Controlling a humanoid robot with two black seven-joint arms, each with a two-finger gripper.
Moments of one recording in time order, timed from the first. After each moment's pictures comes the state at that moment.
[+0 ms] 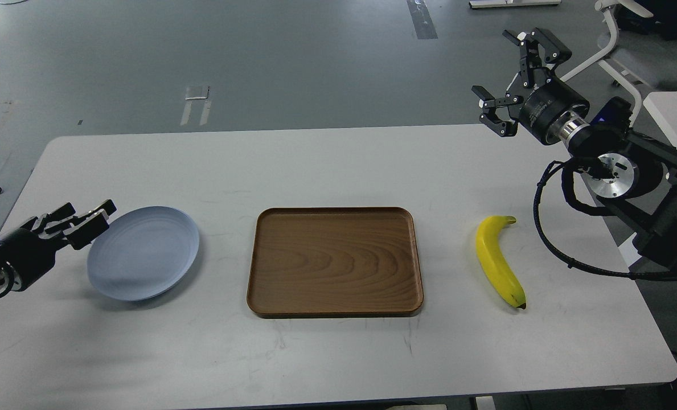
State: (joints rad) left arm -0.58 0.88 -0.08 -0.97 1.15 0.39 -0.49; right arm 0.92 -0.55 0.42 0.91 0.09 0.24 0.24
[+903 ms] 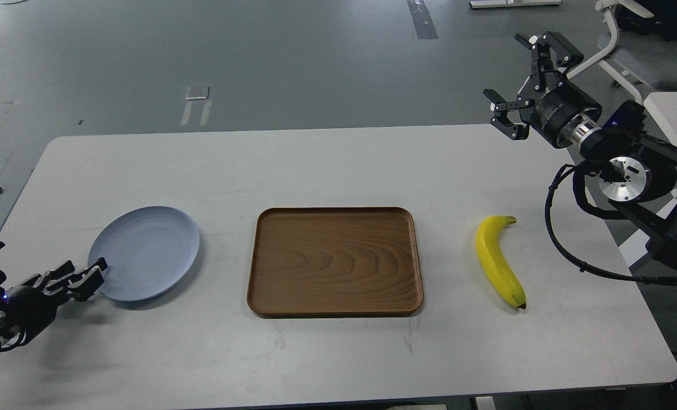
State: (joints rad) left arm -0.48 0.76 -0.03 -0.76 1.15 0.39 -0.49; right arm 0.91 -0.58 0.42 0.93 0.09 0.22 0.24
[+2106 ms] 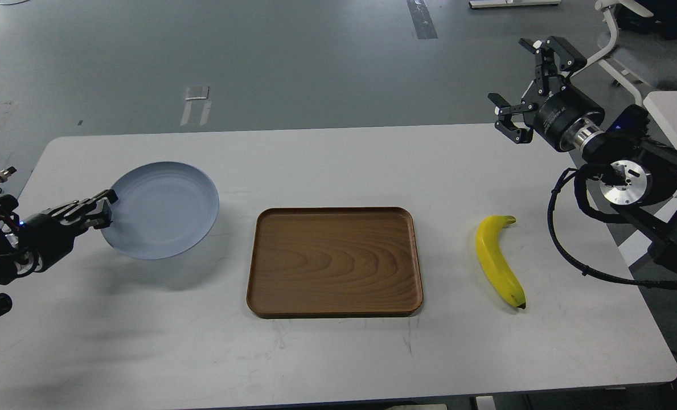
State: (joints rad) left arm -0.79 0.78 -0.02 -0.88 1.17 0.32 -0.49; right arm 0.89 -0.60 0.43 0.94 0.09 0.20 0.24
